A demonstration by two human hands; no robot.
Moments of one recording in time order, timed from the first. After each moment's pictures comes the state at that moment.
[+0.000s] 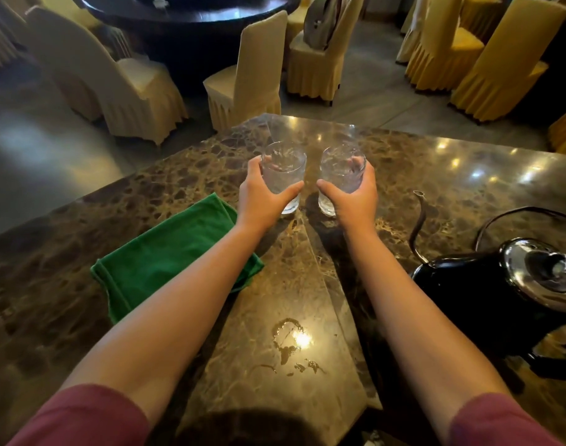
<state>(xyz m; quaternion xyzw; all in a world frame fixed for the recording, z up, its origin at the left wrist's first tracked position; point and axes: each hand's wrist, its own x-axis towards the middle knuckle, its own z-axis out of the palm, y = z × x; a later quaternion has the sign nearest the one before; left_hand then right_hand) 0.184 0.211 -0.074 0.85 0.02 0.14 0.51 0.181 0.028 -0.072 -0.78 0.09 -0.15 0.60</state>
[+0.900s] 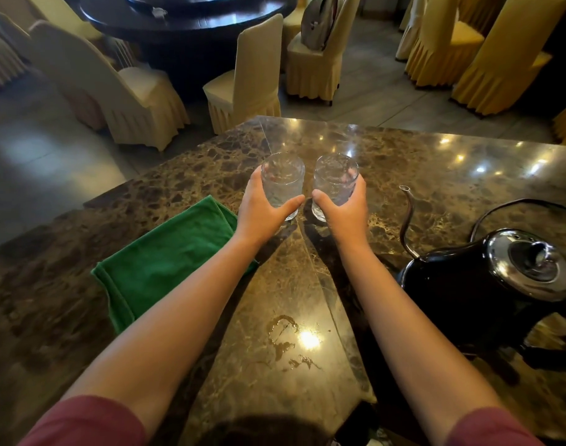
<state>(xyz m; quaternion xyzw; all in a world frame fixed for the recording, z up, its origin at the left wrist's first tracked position) 0.163 0.199 -0.078 0.87 0.00 0.09 0.49 0.147 0.032 -0.066 -0.78 0.12 -0.10 0.61</state>
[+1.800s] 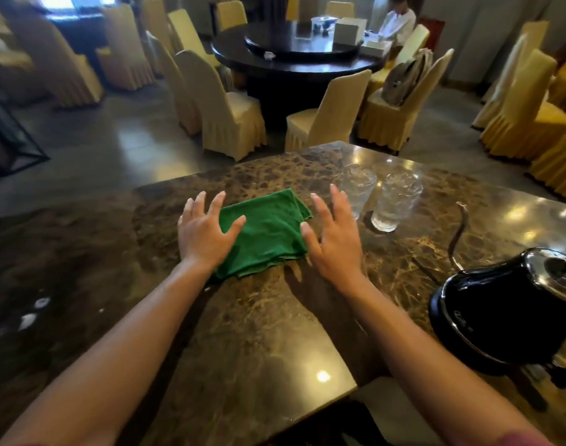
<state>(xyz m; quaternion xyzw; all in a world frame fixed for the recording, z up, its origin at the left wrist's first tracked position) -0.026 0.377 -0.052 0.95 0.22 0.15 0.15 0.035 0.127 -0.054 -0.90 -0.23 -0.17 0.32</state>
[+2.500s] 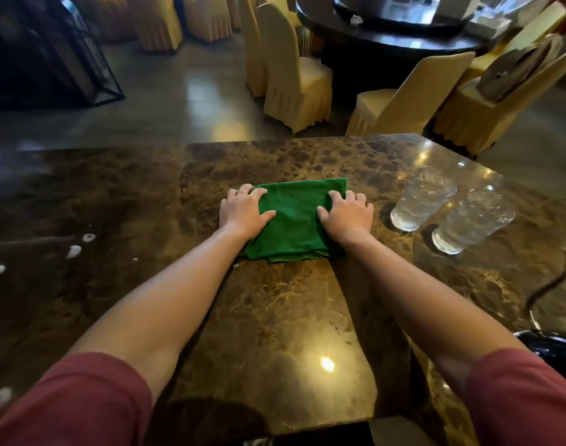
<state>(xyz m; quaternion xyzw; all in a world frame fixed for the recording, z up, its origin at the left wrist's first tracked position) 0.010 0.402 -0.091 0.95 0.29 0.01 0.14 0.134 0.210 -0.091 -0.97 -0.24 0.06 0.06</state>
